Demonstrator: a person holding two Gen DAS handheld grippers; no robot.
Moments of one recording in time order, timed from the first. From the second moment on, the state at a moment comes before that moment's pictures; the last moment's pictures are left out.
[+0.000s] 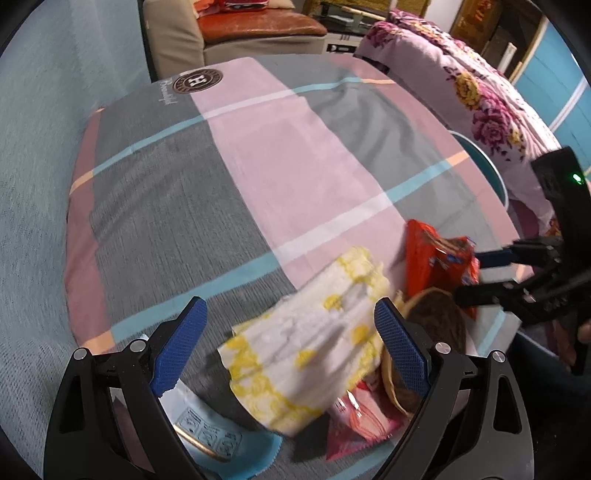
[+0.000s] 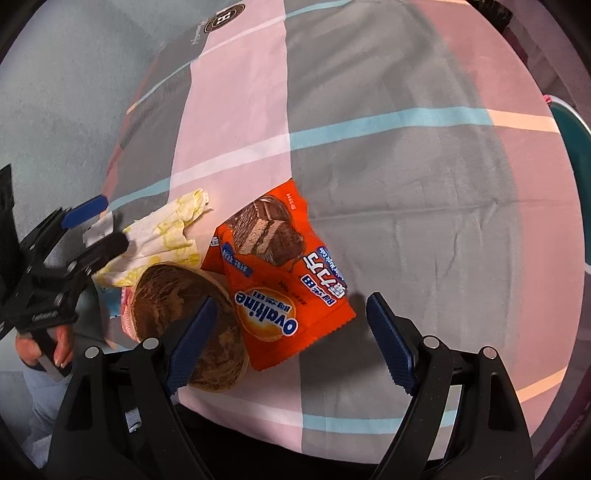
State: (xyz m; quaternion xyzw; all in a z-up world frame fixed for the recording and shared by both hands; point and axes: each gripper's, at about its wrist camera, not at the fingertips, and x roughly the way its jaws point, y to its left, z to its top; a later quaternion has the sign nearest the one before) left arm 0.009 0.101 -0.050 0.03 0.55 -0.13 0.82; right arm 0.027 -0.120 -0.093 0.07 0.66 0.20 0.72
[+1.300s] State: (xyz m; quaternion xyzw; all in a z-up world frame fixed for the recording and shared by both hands) left arm 0.022 -0.013 -0.063 0.04 0.56 -0.19 0.81; right arm 0.026 -0.236 -0.046 0.16 0.57 0.15 0.79
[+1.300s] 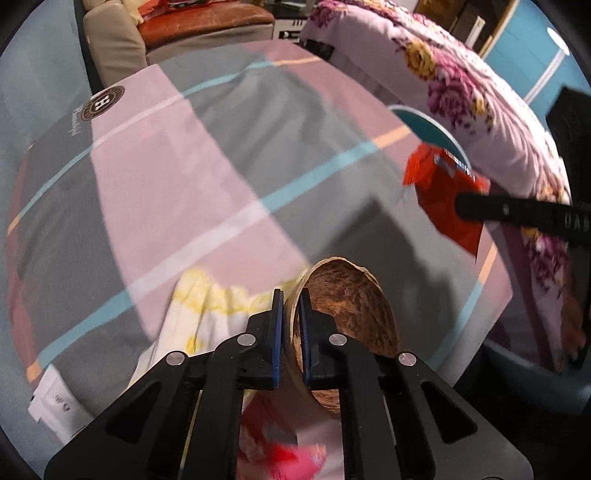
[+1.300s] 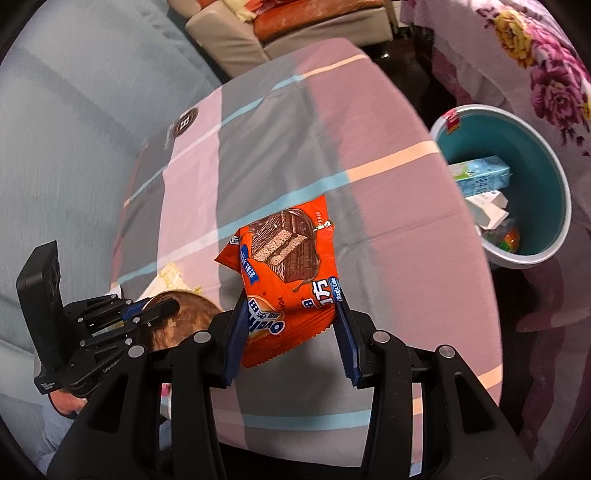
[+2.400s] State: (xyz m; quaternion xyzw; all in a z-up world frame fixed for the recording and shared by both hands) left arm 0.025 0.013 -0.073 0.02 0.59 -0.17 0.79; right arm 0.034 -0.275 -0.048 0.18 0.56 0.13 0.79
